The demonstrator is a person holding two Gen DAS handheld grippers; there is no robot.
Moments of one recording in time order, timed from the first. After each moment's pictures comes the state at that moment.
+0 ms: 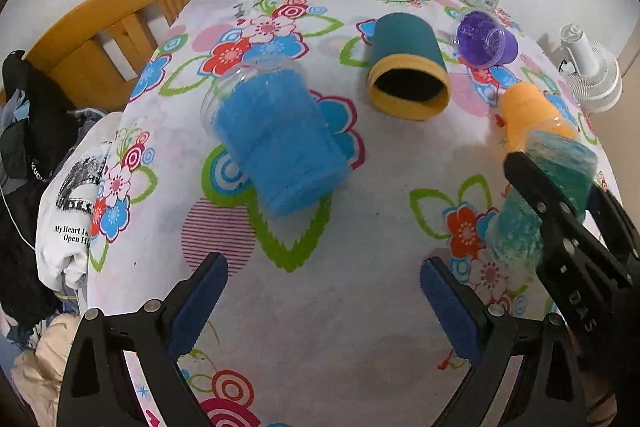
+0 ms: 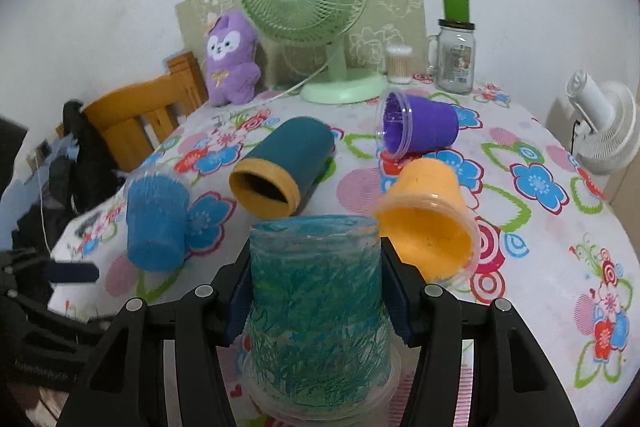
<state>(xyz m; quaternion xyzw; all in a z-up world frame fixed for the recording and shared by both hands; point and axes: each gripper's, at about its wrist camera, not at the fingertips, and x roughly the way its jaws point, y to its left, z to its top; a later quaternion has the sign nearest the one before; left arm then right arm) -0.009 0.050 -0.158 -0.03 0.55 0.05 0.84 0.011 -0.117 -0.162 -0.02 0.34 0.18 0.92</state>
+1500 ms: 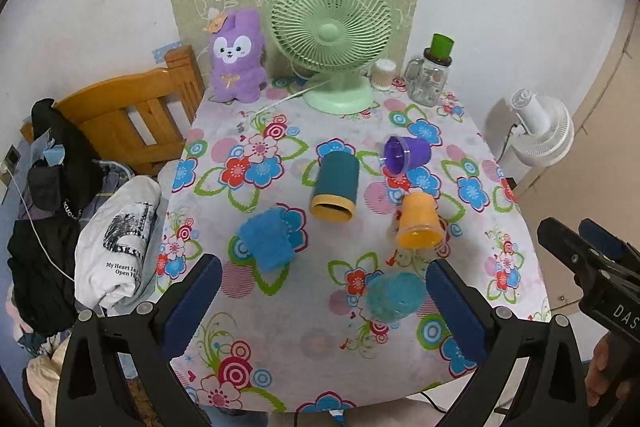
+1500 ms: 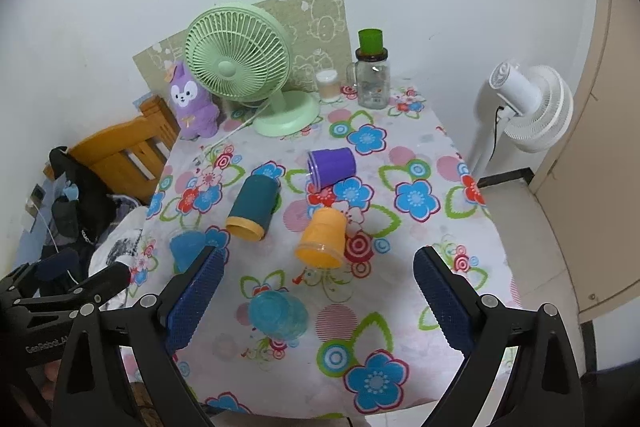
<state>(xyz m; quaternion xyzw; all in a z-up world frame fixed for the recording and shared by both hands) -0.040 0.000 0.038 -0.04 0.47 0.05 0.88 -0.017 -0.203 0.039 0.02 0.43 0.10 0.90</state>
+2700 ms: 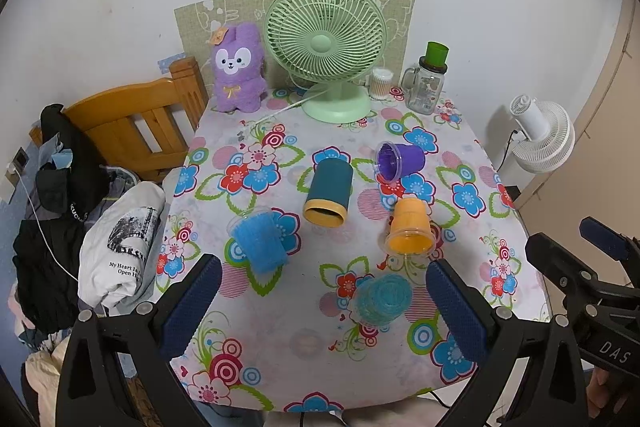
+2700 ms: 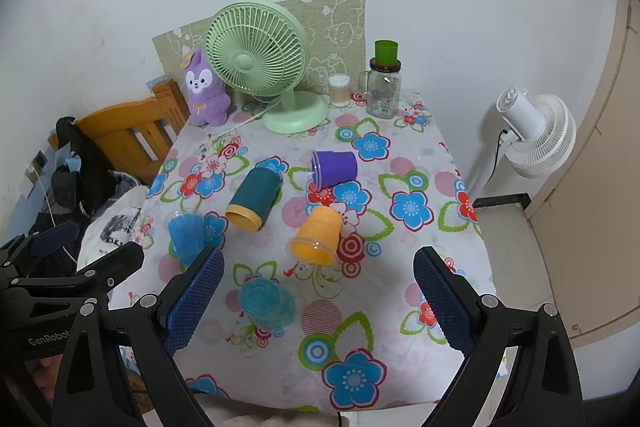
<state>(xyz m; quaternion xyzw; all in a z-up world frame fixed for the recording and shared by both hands) -0.054 -0.018 0.047 -0.03 0.45 0.06 0.89 -0.031 -0.199 0.047 -0.02 0.42 0.12 0.90</state>
